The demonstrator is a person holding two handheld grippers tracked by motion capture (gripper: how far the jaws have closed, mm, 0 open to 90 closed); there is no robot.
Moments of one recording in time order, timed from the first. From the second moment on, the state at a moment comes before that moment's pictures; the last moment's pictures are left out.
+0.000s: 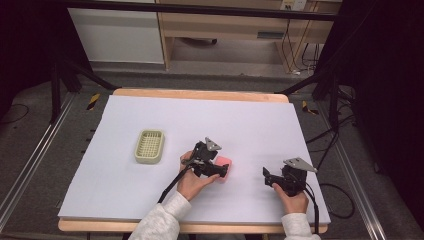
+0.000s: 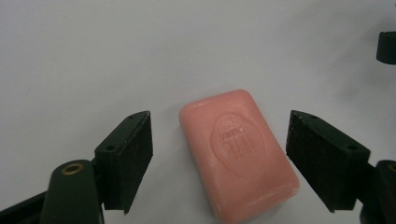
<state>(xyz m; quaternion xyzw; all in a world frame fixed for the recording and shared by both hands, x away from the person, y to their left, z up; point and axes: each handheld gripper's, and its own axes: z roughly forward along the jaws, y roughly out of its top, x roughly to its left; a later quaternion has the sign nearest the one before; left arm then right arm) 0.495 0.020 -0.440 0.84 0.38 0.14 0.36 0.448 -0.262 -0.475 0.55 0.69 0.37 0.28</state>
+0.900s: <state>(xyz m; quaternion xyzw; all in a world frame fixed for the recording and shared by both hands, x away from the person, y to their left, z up) 0.502 0.000 -0.459 0.85 0.39 0.11 0.32 0.448 -0.262 -0.476 0.55 0.69 0.37 0.28</state>
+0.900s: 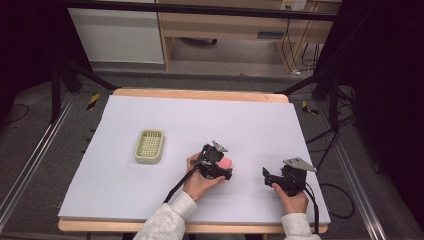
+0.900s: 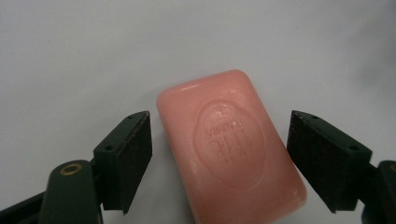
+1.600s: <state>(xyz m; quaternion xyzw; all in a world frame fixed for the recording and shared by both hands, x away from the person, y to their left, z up) 0.505 -0.005 -0.463 0.86 0.41 0.09 0.30 0.449 -0.262 -0.477 0.55 0.69 0.37 0.28</state>
